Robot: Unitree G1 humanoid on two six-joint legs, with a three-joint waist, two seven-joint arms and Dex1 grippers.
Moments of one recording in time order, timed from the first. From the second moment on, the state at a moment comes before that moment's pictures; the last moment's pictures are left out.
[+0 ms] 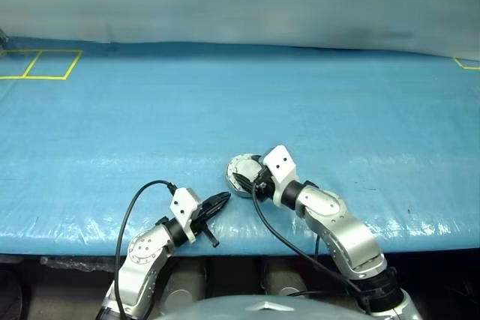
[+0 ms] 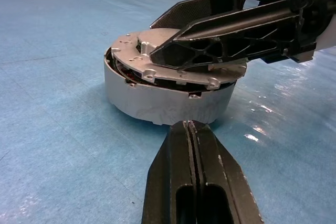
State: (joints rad) left arm 0.23 0.28 -0.24 -0.13 -0.24 -0.04 -0.67; right arm -0.06 -0.29 0.31 -0.43 0.16 0.63 0.39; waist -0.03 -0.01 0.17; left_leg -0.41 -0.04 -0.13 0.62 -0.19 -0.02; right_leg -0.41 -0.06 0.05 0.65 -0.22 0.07
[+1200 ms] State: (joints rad) left arm 0.24 0.27 -0.25 -0.16 -0.24 -0.01 -0.63; right arm -0.08 -0.29 0.32 -0.38 0.13 0.58 0.42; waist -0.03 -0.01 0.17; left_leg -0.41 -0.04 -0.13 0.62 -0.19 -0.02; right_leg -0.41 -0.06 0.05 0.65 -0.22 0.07
